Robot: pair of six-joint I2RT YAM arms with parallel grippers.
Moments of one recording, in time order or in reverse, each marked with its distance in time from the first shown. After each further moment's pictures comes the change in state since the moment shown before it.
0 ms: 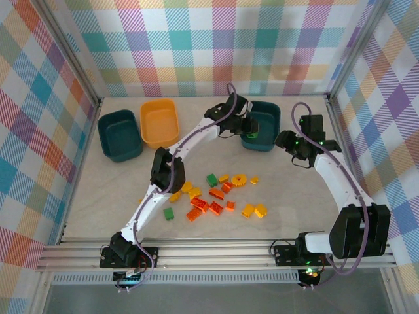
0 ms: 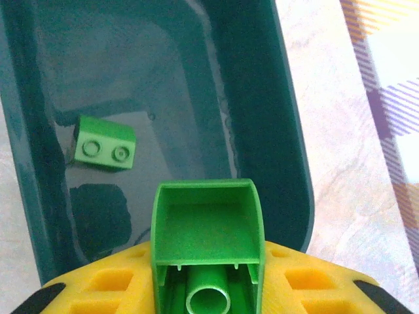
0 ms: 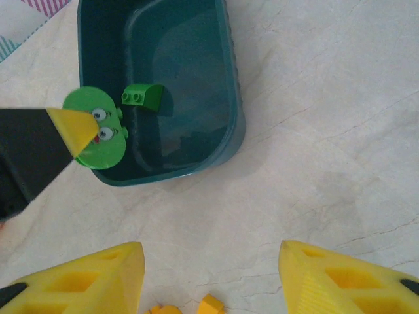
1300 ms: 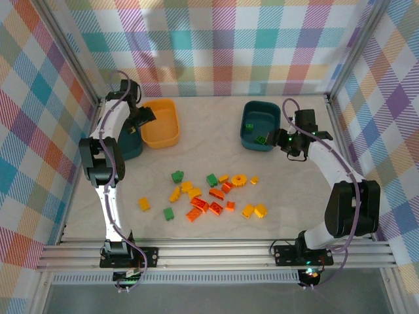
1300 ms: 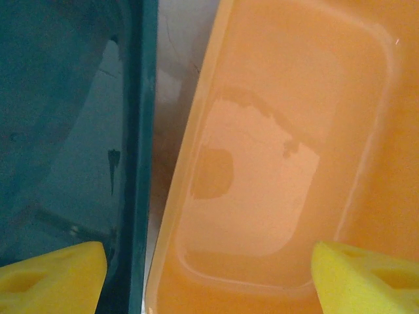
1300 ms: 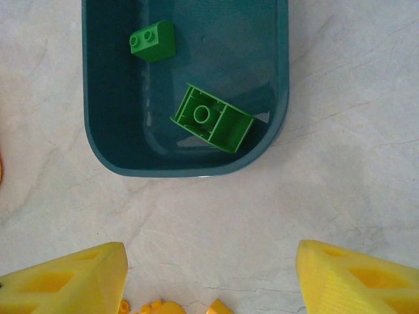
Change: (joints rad) left arm 0.697 -0.443 -0.613 -0.249 -0.265 0.071; right arm 0.000 0.183 0.080 0.007 -0.116 -0.099
